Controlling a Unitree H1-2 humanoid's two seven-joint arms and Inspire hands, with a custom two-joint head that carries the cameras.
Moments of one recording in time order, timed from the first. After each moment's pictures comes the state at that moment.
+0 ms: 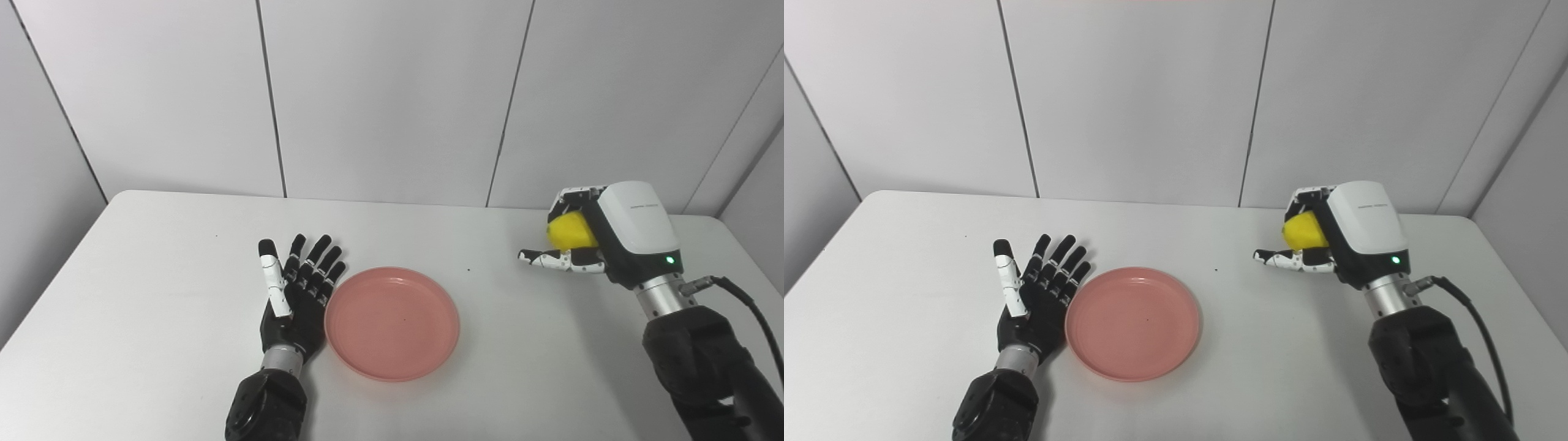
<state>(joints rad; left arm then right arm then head) -0.26 -0.18 0.13 0.13 -0.53 0.20 0.02 -0.41 -0.49 0.18 -0.12 -0.82 0.02 -0.01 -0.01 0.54</state>
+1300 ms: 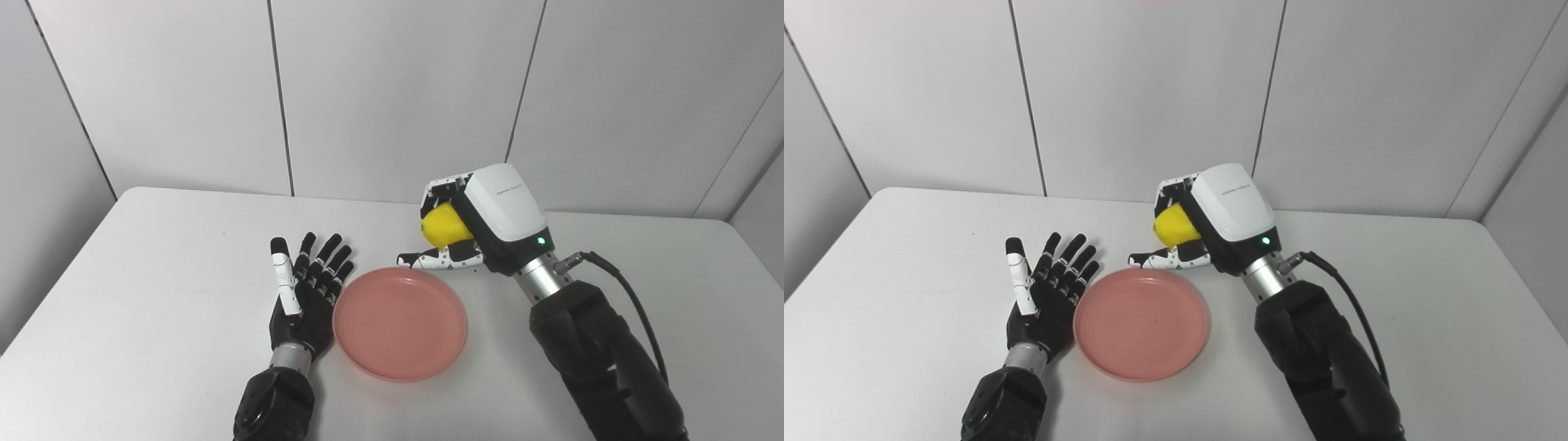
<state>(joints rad) -0.26 -0.18 0.13 0.13 -0.52 0.20 0.01 -0.56 -0.26 0.35 -0.10 -0.91 -0.04 0.08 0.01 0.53</state>
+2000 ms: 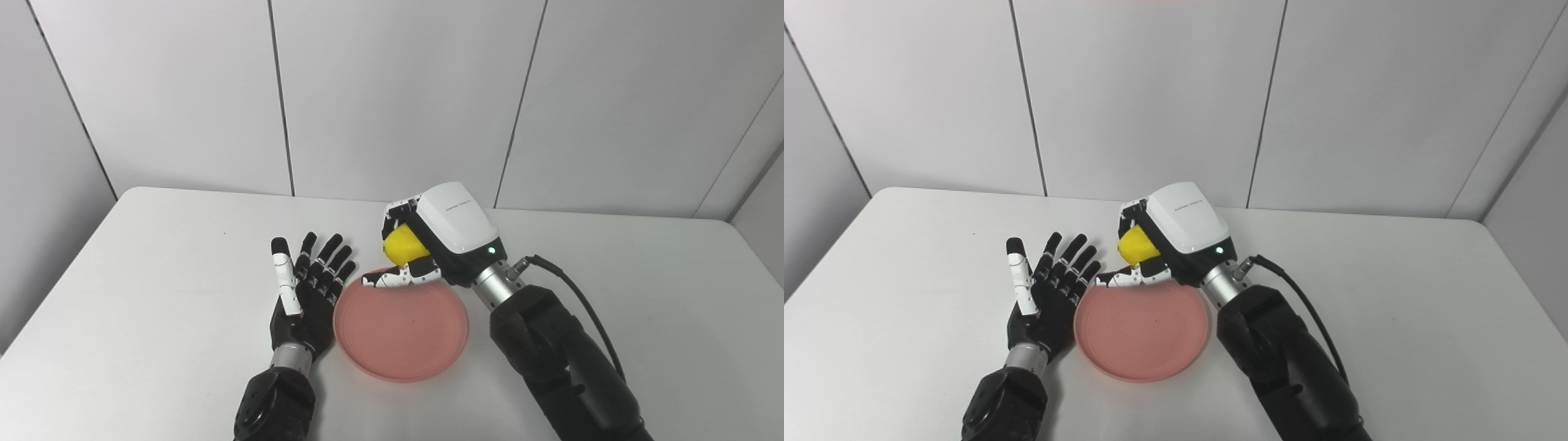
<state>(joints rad) -0.26 -0.18 0.13 0.13 -0.52 0.20 0.01 -0.58 -0.17 0.42 0.04 -0.92 -0.04 0.10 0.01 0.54</state>
